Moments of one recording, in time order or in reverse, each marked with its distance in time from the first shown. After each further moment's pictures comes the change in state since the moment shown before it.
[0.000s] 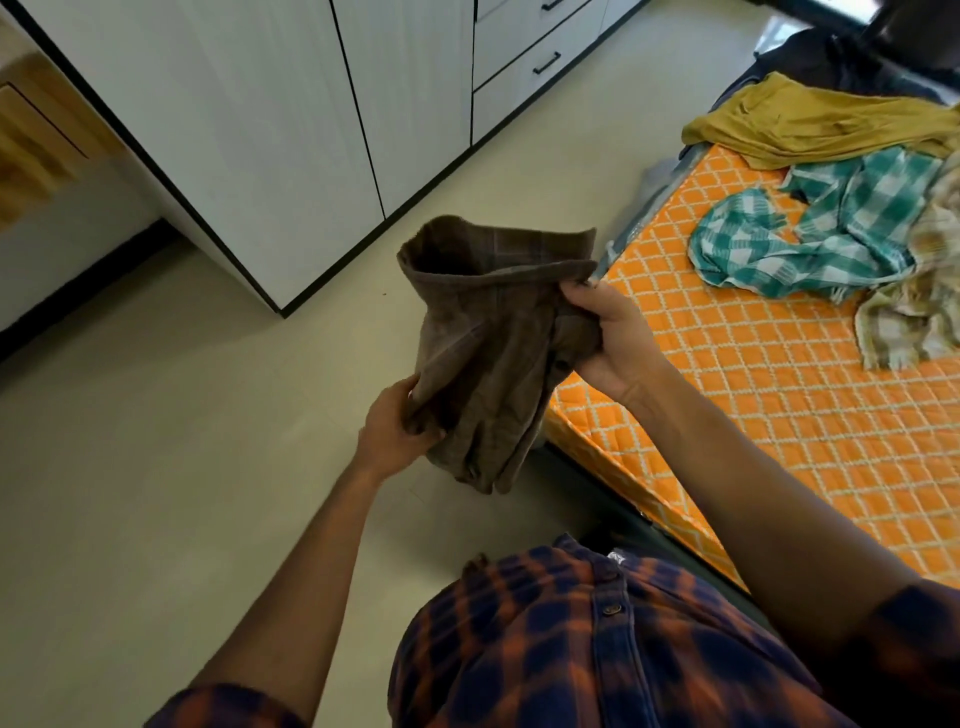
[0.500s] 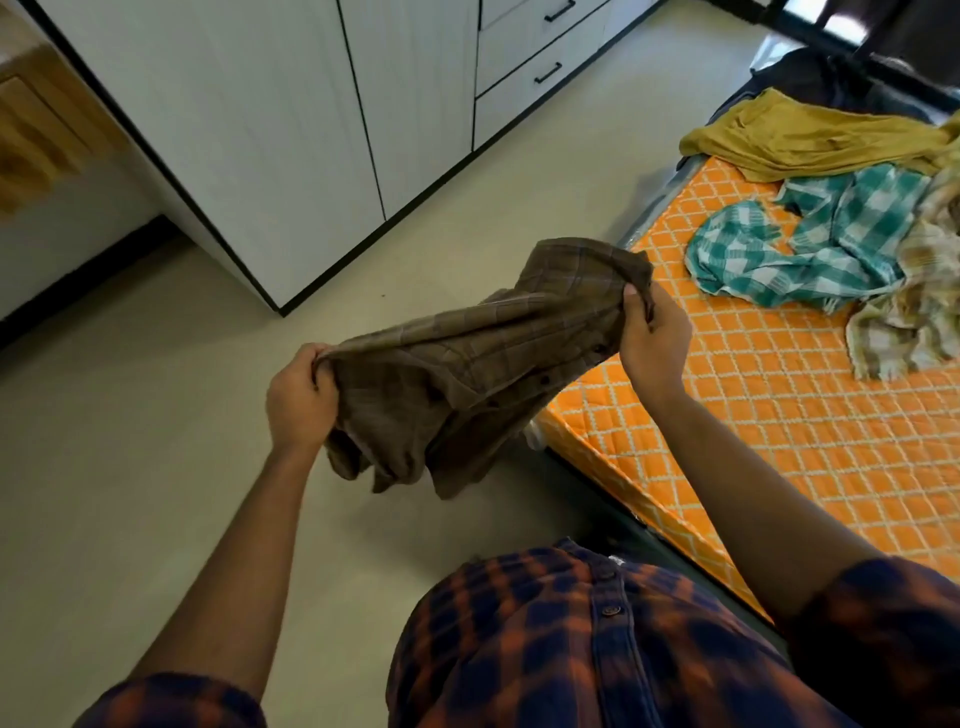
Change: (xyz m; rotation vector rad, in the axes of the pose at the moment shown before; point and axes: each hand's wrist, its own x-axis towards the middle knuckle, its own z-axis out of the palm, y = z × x) left_hand 0.006 -0.020 -0.071 0.112 0.594 0.095; right_hand 0.006 0.008 -0.077 -1.133 0.671 -0.568
